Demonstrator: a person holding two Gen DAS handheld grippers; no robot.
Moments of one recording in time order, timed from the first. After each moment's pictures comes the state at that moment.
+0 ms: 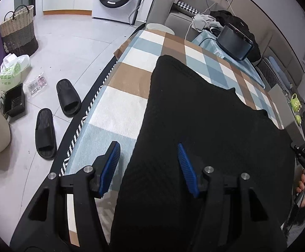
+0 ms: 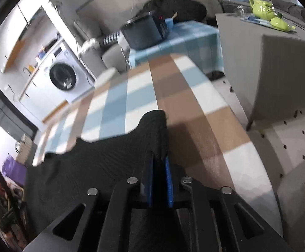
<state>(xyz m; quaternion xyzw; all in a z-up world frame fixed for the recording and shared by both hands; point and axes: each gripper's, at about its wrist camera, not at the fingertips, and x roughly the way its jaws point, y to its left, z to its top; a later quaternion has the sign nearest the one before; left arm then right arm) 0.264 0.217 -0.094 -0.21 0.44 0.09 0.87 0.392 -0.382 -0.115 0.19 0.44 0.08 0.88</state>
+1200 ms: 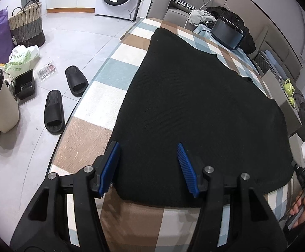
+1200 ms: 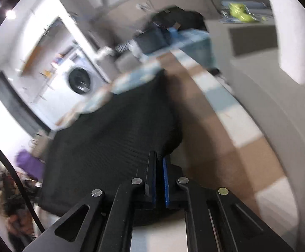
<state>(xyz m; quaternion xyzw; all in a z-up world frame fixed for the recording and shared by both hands) 0.117 0.161 -0.088 -0.21 0.45 0.10 0.87 0.179 -0.398 -0.127 0.20 0.42 0.07 0.88</state>
